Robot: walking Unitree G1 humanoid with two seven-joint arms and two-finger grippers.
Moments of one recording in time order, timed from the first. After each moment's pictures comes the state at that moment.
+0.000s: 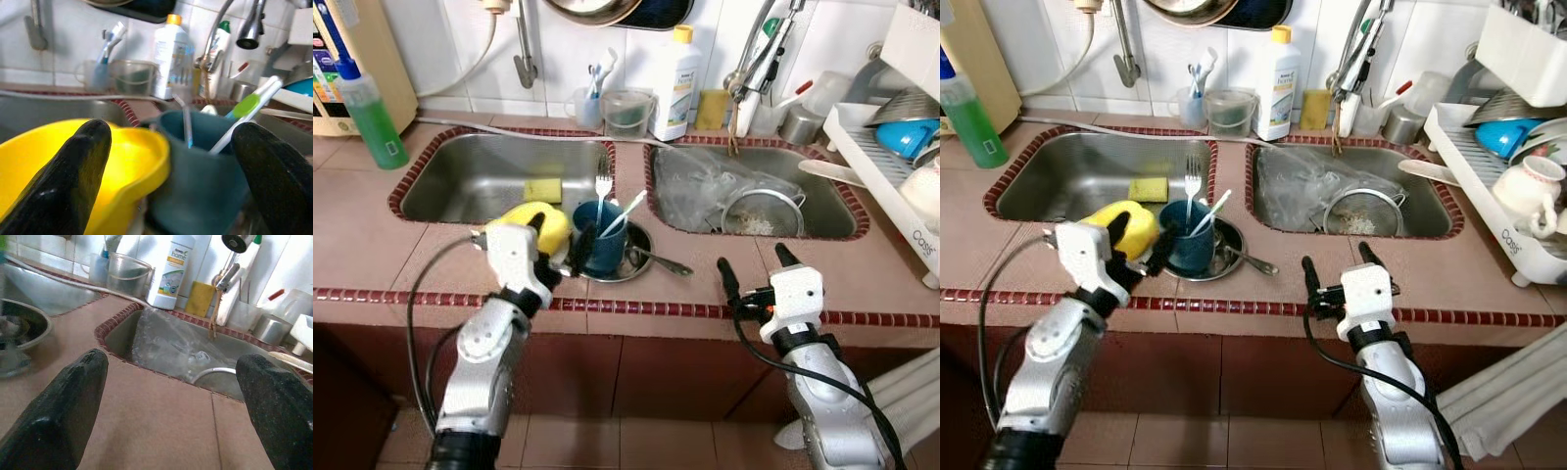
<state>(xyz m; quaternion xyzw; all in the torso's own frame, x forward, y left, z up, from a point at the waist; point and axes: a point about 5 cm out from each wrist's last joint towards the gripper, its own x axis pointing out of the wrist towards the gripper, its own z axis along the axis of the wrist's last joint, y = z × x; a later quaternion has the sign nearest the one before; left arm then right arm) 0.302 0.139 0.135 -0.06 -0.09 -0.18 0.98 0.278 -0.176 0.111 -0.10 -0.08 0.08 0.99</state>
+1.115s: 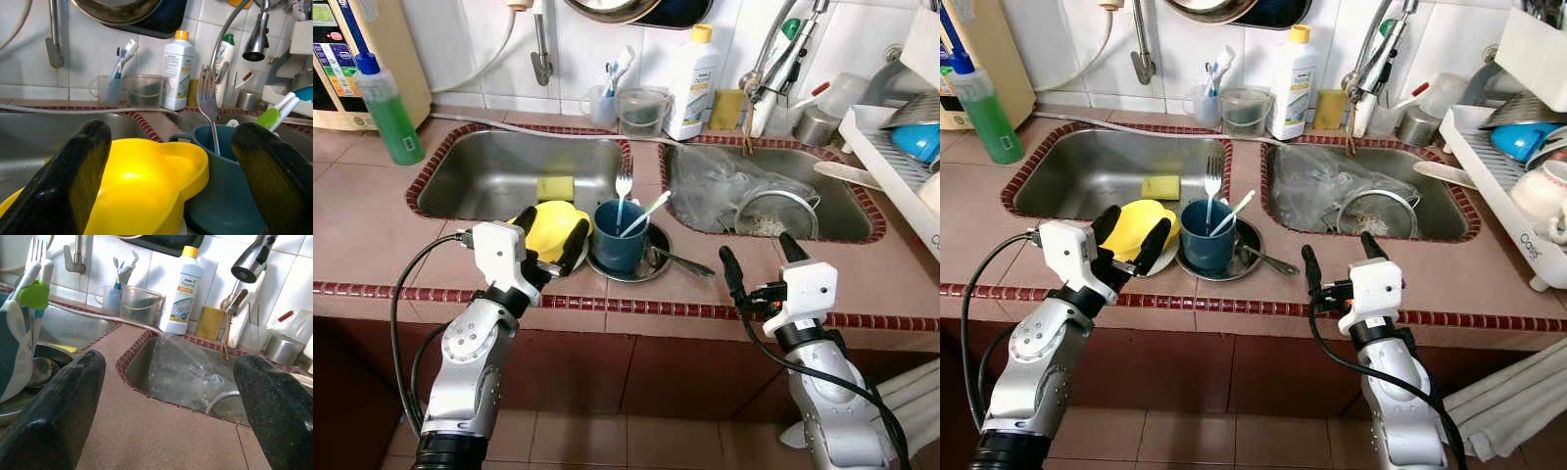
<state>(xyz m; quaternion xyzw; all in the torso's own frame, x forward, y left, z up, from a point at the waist) 0.300 0.148 0.147 -0.05 -0.12 -0.20 0.97 0.275 -0.175 0.125 -0.07 -0.12 0.09 0.99</state>
